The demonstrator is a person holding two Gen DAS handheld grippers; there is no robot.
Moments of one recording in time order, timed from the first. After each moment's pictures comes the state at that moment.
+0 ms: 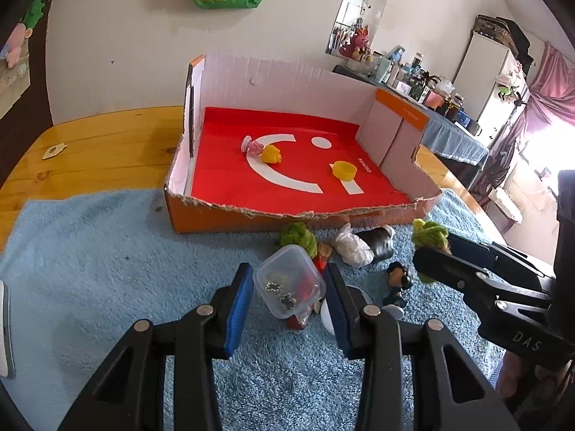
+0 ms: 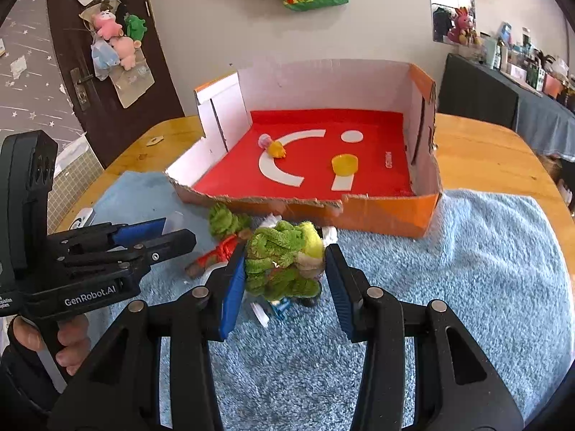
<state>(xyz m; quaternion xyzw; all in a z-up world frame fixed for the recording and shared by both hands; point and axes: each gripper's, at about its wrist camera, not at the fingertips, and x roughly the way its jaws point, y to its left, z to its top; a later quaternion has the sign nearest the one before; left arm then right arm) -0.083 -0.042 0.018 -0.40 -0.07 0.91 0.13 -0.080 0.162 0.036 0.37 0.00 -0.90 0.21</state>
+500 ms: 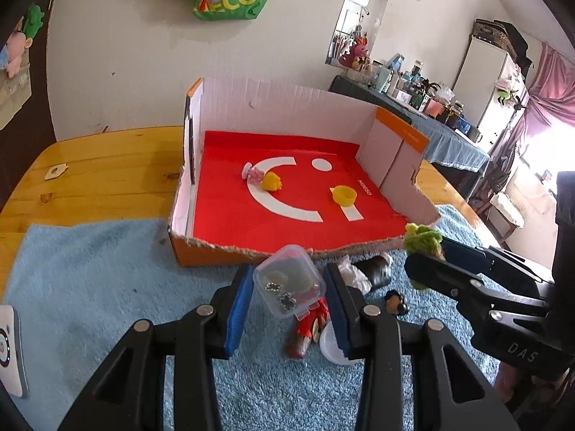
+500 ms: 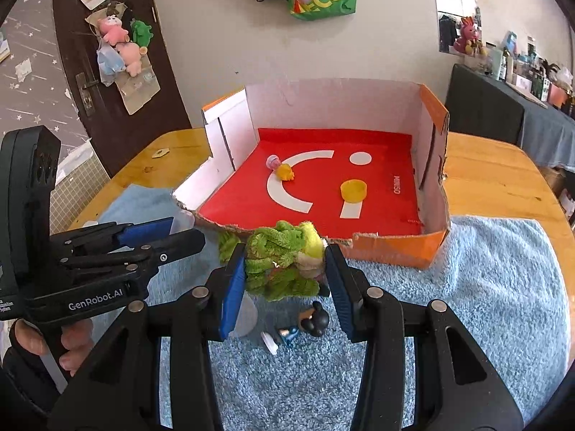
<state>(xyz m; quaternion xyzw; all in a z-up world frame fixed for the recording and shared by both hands) -0.097 -0.041 0.038 -0.38 -0.07 0.91 0.12 -0.093 0.155 0.051 0.36 0.00 -0.91 0.22</state>
